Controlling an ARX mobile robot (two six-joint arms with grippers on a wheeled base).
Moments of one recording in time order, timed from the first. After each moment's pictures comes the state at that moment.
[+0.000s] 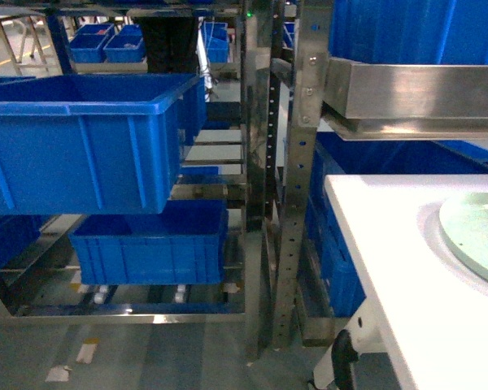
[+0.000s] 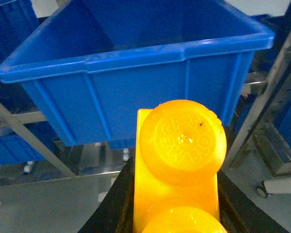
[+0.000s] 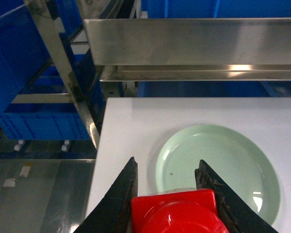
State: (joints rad) left arm 0.14 1.27 0.61 0.31 0.09 0.17; right arm 0.04 1.21 0.68 0.16 -0.03 0.03
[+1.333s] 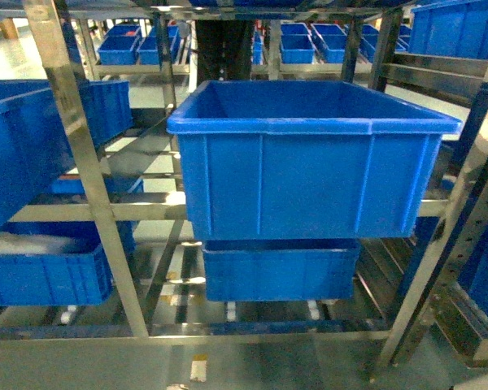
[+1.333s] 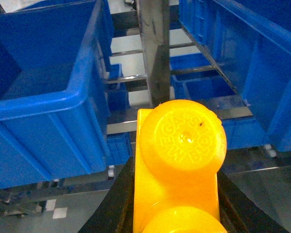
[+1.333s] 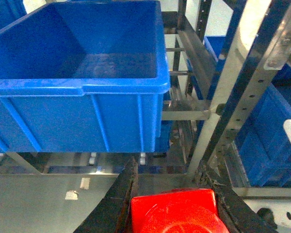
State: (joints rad) left arm 0.14 1.27 0.61 0.31 0.09 0.17; right arm 0.04 1.21 0.68 0.16 -0.03 0.03
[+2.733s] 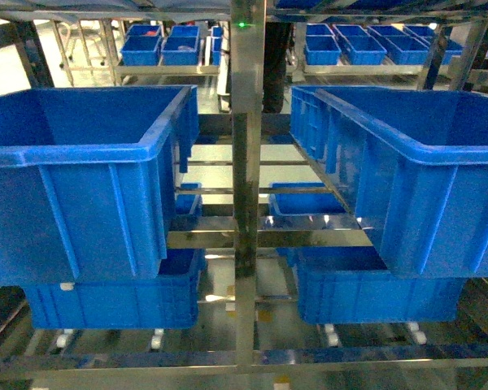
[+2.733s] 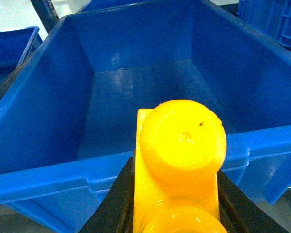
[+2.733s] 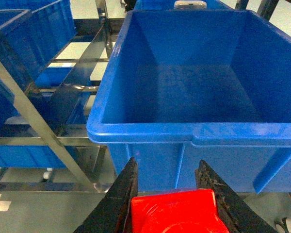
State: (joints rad) left arm 0.14 1.27 0.61 0.31 0.09 0.17; right arm 0.04 1.21 0.68 0.16 -0.04 0.03
